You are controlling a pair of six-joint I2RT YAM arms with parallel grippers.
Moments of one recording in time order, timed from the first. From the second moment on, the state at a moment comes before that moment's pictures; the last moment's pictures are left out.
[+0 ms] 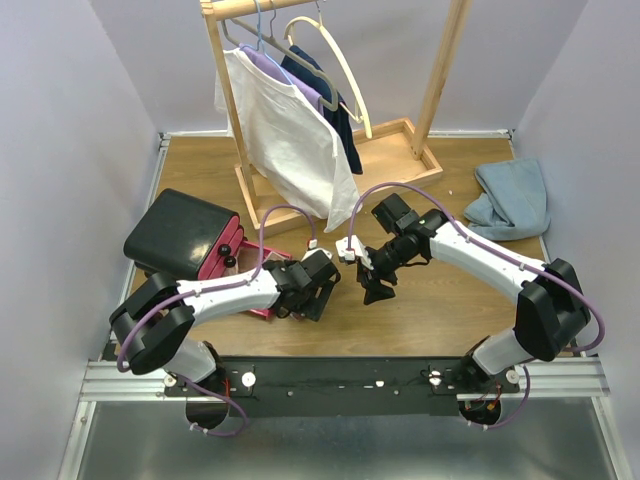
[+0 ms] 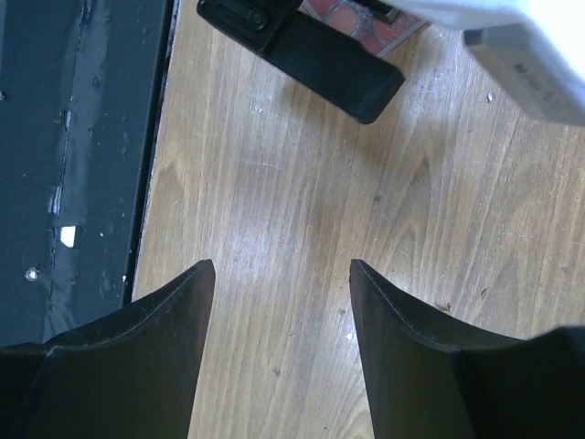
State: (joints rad) left arm -0.96 1.45 0.80 -0.56 -0.25 -0.48; right arm 0.65 1.51 1.10 -0.85 -0.75 -0.96
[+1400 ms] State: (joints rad) left arm -1.01 1.41 0.75 -0.51 -0.41 -0.54; right arm 0.65 1.51 1.10 -0.85 -0.74 -0.96
